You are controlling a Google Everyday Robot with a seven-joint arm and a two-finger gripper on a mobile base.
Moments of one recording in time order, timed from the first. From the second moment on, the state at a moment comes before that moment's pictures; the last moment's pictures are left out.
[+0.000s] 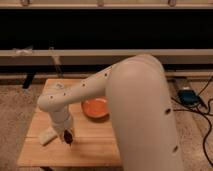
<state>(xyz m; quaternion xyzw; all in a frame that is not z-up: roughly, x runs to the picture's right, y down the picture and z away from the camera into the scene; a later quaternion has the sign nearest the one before) -0.192 0.228 0.704 -0.37 0.23 0.48 0.76</state>
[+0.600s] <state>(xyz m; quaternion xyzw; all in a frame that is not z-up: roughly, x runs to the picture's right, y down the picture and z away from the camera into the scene) -0.160 0.108 0.671 -0.35 0.14 0.51 0.77</state>
